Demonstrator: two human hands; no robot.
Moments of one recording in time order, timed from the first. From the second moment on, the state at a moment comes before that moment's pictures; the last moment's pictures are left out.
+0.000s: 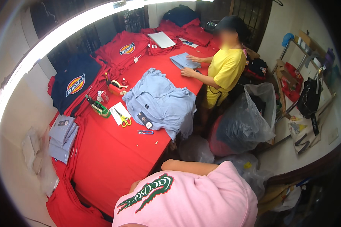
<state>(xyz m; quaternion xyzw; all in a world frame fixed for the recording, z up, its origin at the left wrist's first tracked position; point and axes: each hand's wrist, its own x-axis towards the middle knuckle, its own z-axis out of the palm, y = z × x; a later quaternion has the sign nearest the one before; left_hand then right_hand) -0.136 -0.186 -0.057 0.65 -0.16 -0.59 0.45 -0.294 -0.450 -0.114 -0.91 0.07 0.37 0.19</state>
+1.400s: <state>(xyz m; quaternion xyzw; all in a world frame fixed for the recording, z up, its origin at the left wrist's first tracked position) -0.140 -0.180 -0.063 0.67 -0.16 -0.59 0.43 -0.299 -0.451 -0.102 -0.91 0.05 0.35 0.19</state>
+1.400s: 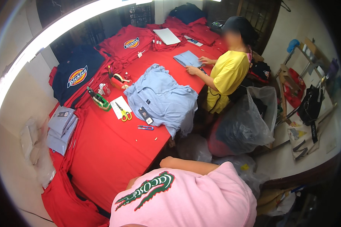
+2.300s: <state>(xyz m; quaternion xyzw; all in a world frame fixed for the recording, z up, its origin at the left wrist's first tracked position) -0.203 -0.225 -0.051 0.75 -0.30 -0.51 0.30 -0.341 -0.511 -0.062 -0.91 0.06 0.37 0.18</state>
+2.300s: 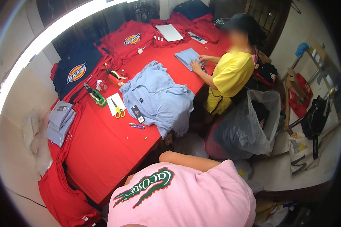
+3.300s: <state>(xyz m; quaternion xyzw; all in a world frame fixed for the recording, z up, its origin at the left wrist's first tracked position) -0.323 -0.333 -0.016 0.78 -0.31 -0.50 0.20 -0.491 -0.604 -0.077 -0.88 0.10 0.38 0.27</state>
